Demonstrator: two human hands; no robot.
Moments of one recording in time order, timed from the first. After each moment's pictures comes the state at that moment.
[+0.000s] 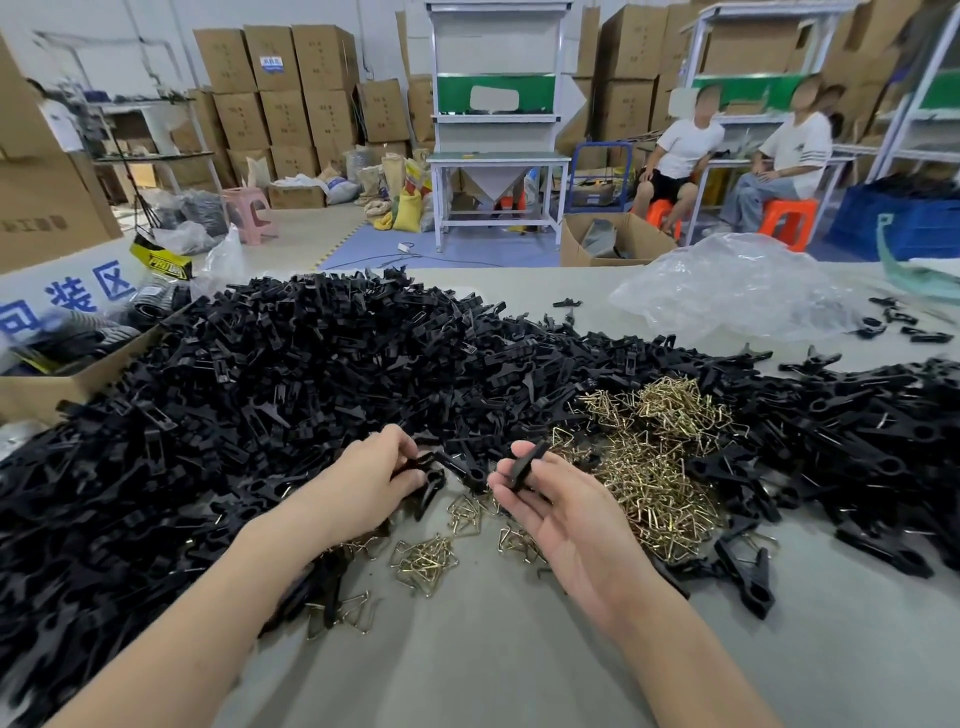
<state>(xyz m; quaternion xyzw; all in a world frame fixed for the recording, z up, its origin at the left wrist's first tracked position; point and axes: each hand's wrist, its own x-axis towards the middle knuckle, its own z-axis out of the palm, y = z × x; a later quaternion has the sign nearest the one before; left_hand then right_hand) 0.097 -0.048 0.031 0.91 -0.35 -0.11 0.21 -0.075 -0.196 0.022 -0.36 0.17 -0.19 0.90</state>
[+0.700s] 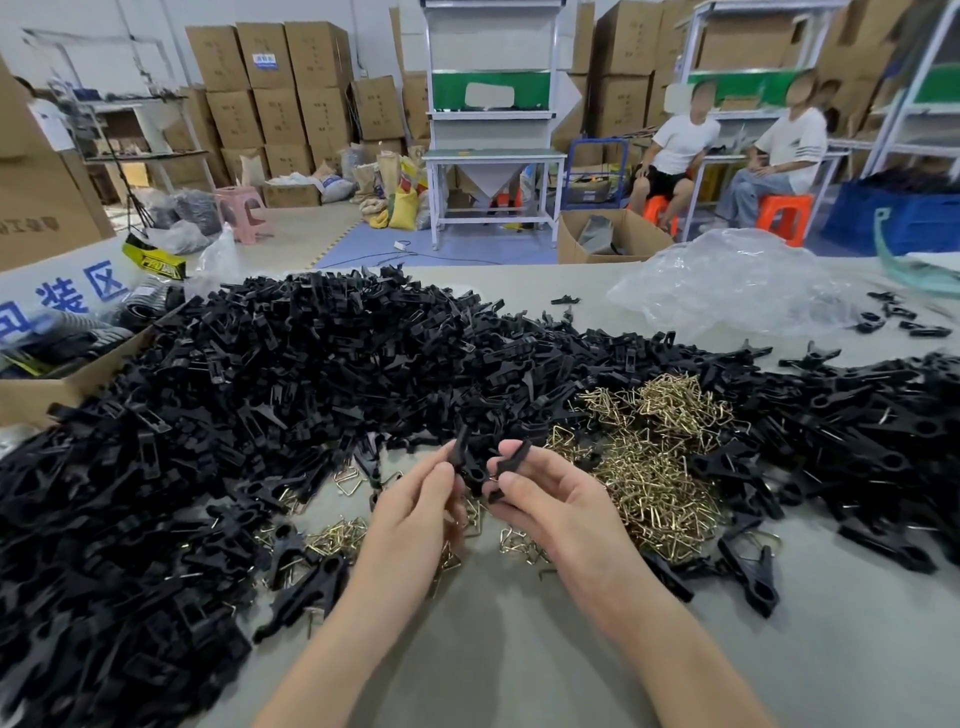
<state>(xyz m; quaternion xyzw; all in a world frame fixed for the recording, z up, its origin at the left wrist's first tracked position) 0.008 -0.062 0.020 0.66 -0.21 -0.18 0.70 -0.070 -0.192 0.010 -0.53 0.14 -0.22 0.81</state>
